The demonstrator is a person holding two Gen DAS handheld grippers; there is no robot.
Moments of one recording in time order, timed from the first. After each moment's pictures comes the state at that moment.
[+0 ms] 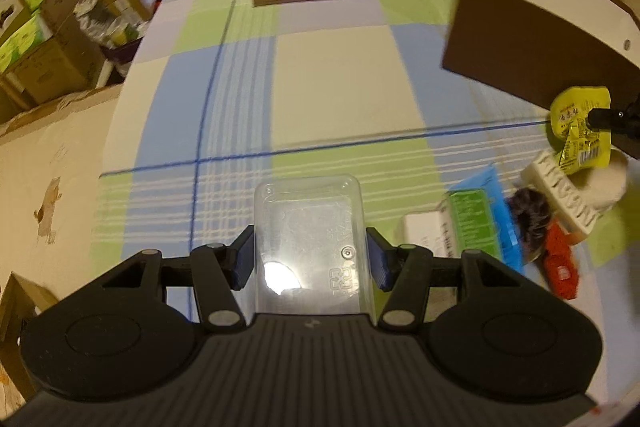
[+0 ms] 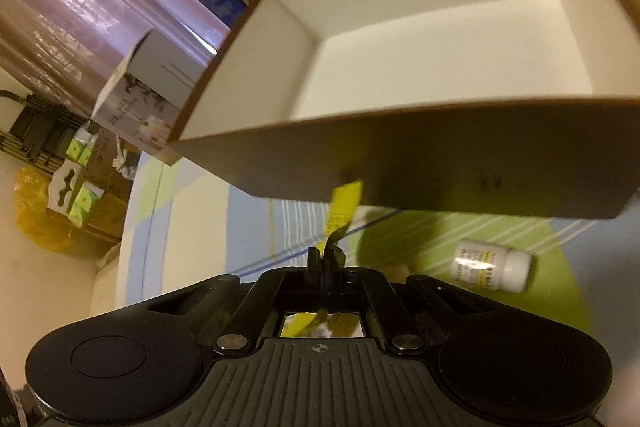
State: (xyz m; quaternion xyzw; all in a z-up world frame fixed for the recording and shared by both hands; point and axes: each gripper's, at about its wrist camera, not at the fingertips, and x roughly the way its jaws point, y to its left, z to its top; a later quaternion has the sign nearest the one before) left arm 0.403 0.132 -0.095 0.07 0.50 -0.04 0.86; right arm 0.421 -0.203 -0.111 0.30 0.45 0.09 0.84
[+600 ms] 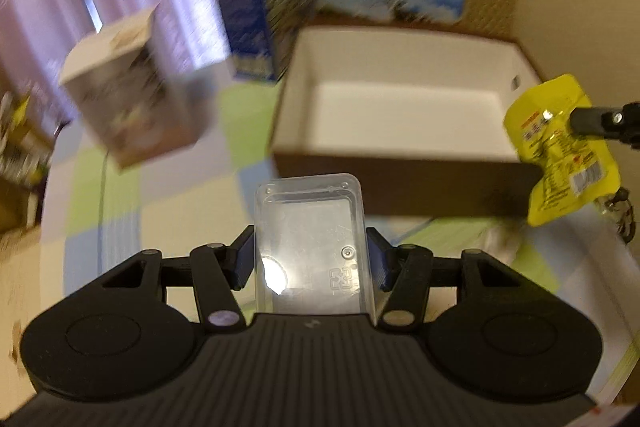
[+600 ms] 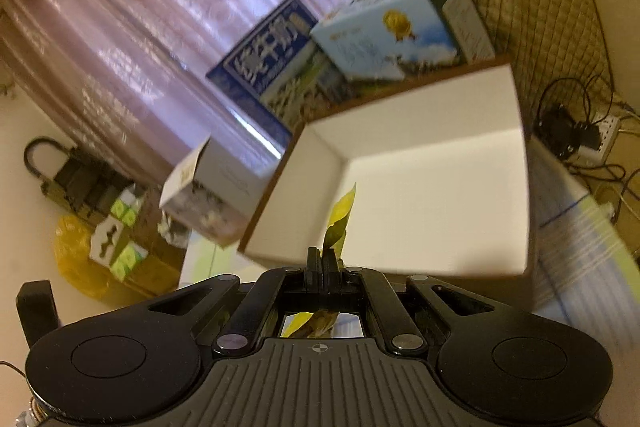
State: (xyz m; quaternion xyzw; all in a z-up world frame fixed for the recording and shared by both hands) left arm 0.464 -0.007 -0.015 0.13 0.42 -0.19 0.88; right arm 0.390 -0.270 0.000 0.32 0.34 0.10 0.88
